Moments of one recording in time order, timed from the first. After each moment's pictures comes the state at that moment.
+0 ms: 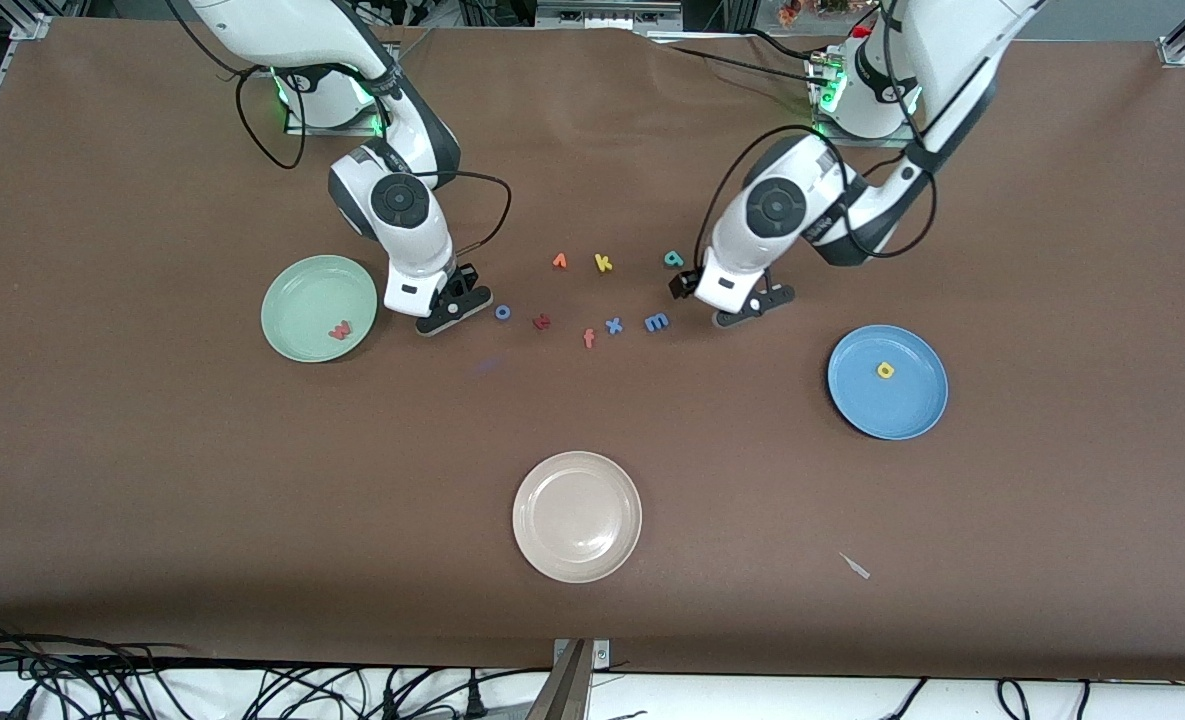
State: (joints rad) left arm 0.08 0.45 -0.74 -2.18 0.18 2.40 -1.27; right arm 0.41 0.40 0.13 -2.26 -0.24 2.61 0.18
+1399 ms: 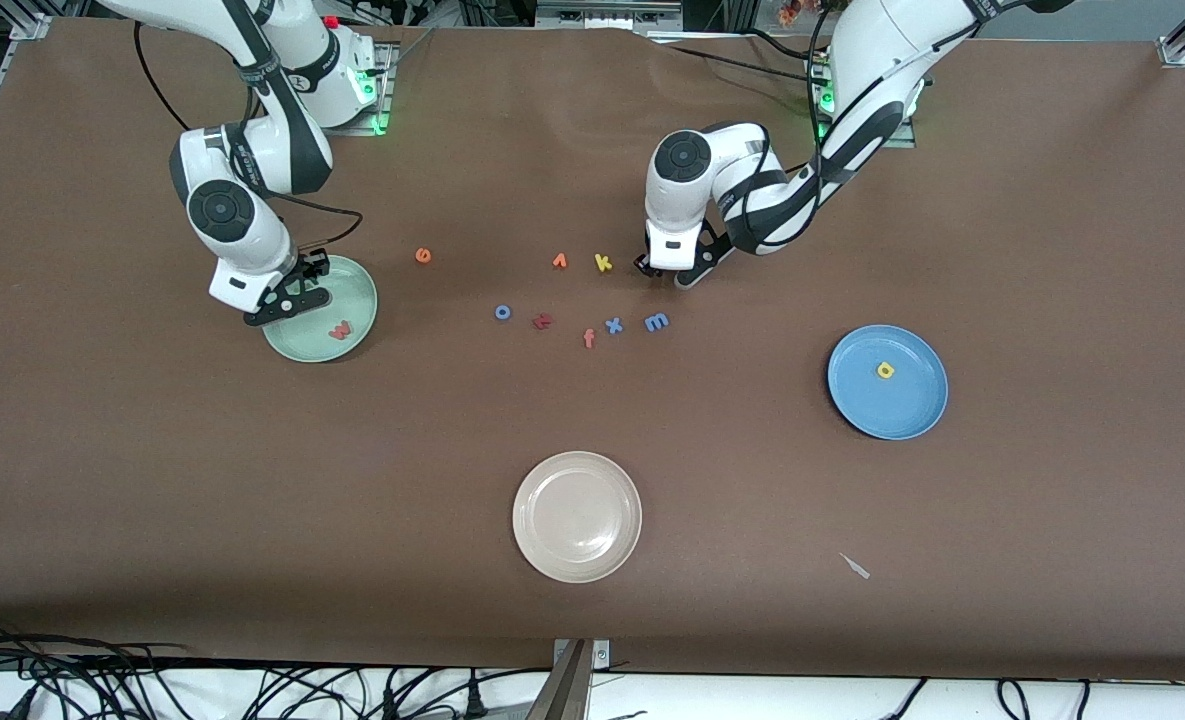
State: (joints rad) left arm -0.07 0.59 -0.73 -2.19 0.55 2.48 -1.94; right arm 0.40 0.17 -0.25 -2.47 -0.24 2.43 -0.04
